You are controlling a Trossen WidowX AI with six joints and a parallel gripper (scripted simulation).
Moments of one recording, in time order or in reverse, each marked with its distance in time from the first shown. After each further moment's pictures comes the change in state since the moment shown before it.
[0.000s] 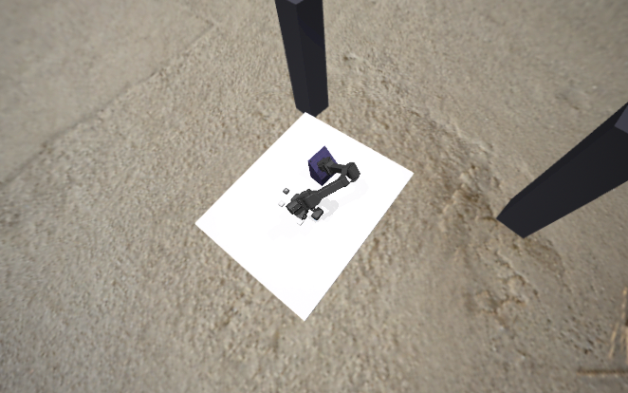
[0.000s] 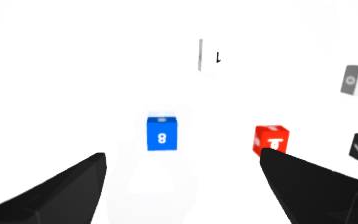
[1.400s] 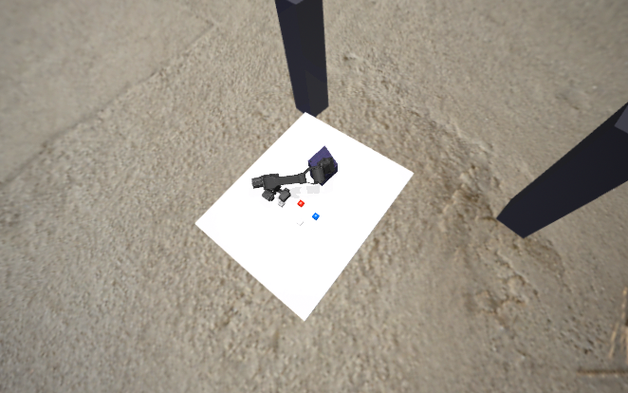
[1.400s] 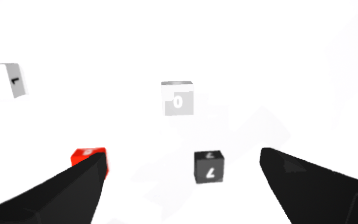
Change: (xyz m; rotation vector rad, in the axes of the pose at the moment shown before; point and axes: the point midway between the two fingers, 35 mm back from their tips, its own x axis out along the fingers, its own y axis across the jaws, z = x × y) arm 0.000 -0.210 0.021 0.030 0.001 -0.007
